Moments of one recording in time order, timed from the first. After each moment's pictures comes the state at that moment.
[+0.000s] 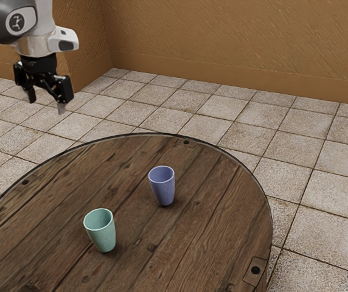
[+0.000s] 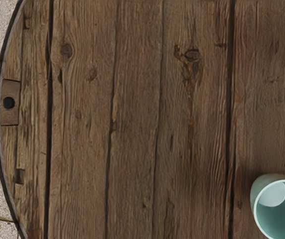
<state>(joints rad) -0.07 -0.16 0.13 -1.77 0.22 1.60 -0.01</state>
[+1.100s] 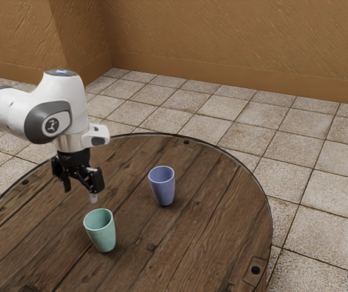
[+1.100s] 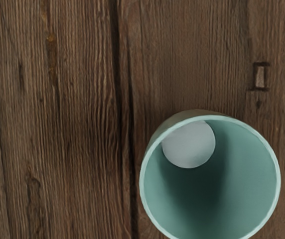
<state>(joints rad) -0.12 -0.19 0.11 -2.33 0.05 2.00 -0.04</state>
